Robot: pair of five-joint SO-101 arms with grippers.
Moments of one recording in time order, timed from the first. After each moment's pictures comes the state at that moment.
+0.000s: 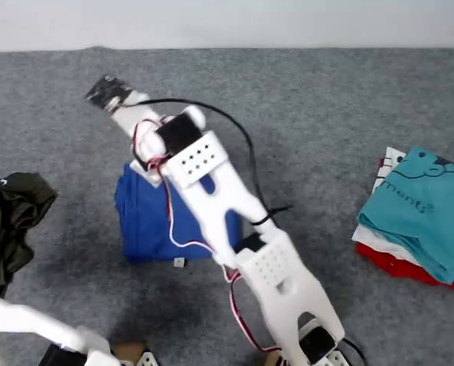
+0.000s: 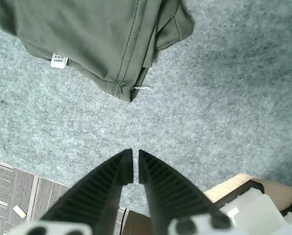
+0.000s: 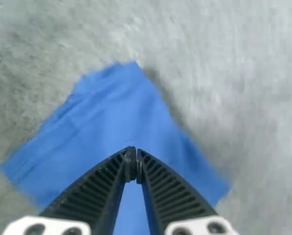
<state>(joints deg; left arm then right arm) -70.2 -26.0 19.5 99.1 -39.2 -42.0 46.9 -72.4 100.7 11.4</state>
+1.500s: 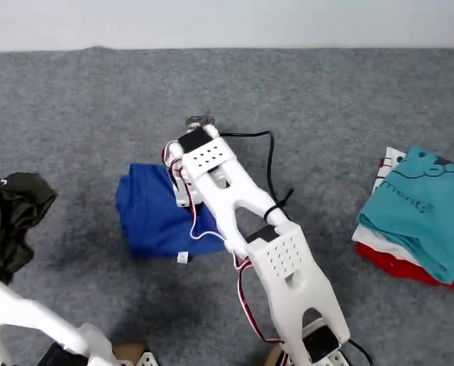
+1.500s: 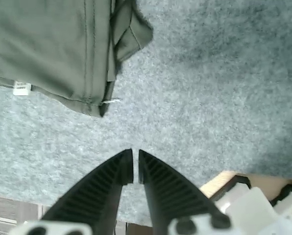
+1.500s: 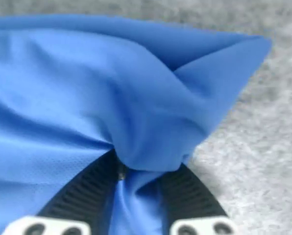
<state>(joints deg) -62.2 -26.0 23.7 98.9 -39.3 -35.4 52.6 -42.3 95.6 -28.8</state>
